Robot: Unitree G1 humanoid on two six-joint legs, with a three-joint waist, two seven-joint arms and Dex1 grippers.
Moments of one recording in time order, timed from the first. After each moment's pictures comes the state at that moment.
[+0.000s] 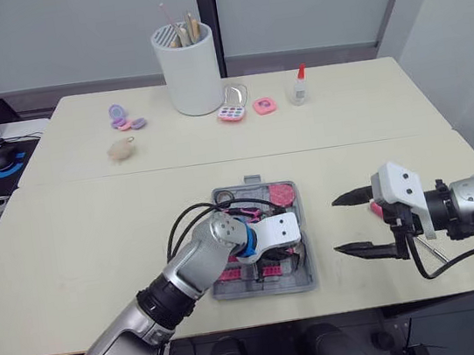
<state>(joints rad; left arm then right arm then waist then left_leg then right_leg) -0.62 0.44 -0.69 -0.06 0.12 0.65 -1.02 -0.21 -0.99 -0.01 -0.61 0.53 0.71 1.03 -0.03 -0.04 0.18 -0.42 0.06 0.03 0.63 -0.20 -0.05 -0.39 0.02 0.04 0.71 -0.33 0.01</state>
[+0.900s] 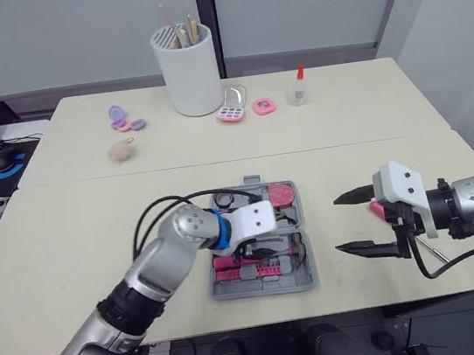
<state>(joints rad) -0.52 0.63 -0.45 -0.21 -0.02 0.50 -1.08 -0.22 -0.99 -0.01 -0.58 0.53 0.69 1.03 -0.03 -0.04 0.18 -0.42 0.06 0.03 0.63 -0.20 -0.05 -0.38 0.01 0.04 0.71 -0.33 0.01</state>
